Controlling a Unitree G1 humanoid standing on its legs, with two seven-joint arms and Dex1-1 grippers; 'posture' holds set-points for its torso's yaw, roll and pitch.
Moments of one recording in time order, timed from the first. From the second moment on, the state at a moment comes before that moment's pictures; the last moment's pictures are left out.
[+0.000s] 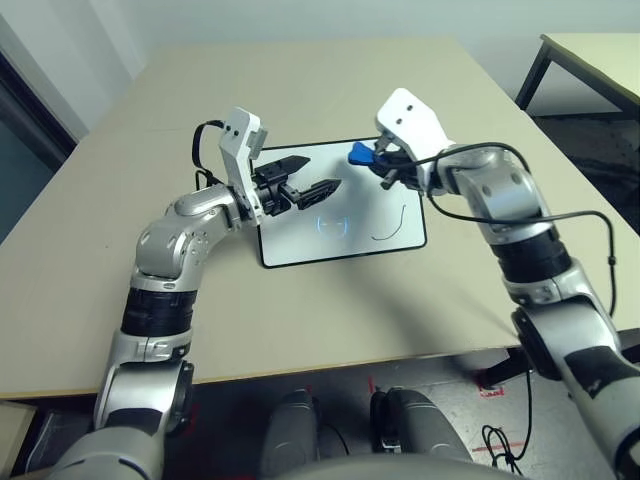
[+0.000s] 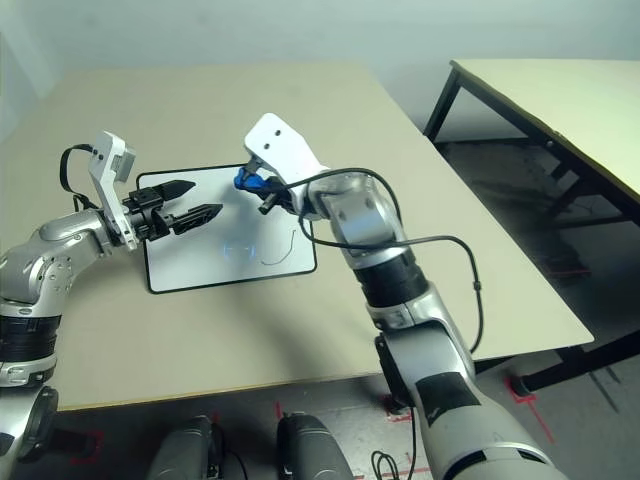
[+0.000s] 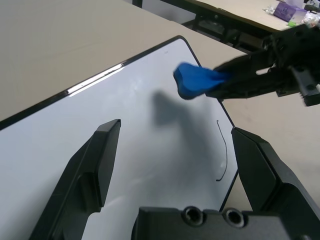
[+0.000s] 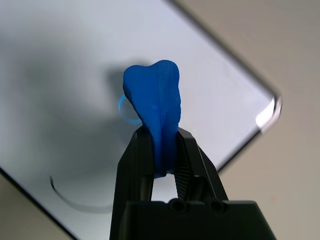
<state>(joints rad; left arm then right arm) -0.58 0.50 0.04 -0.06 -0.45 0.71 -0.74 -0.84 -0.41 0.27 0.04 -0.05 0.95 0.70</state>
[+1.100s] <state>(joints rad) -0.56 0.55 -0.05 -0.07 -0.44 0.80 -0.83 -0.76 -0.49 0.36 0.11 -0.06 0.88 0.71</state>
